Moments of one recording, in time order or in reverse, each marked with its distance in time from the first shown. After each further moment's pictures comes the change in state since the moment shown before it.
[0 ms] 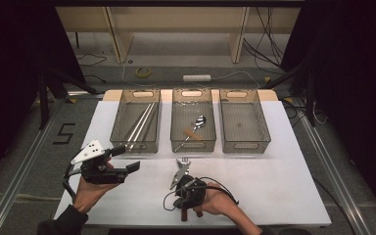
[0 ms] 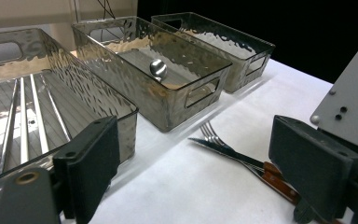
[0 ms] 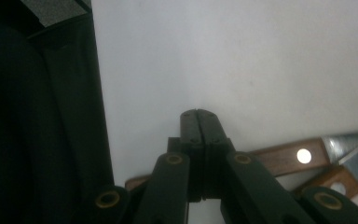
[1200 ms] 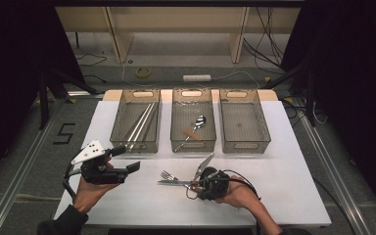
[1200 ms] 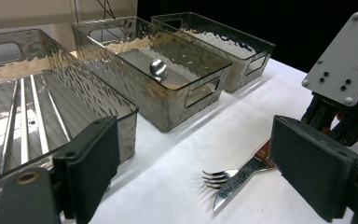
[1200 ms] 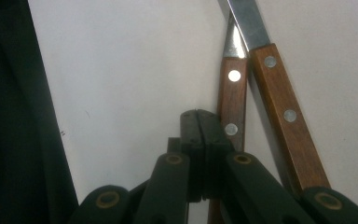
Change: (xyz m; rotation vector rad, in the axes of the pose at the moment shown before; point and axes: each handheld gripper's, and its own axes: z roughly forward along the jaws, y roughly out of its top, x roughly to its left) left arm -0.001 0.000 0.000 -0.002 0.001 0.001; right arm -0.029 -0.041 -0.035 0.070 -0.083 0.093
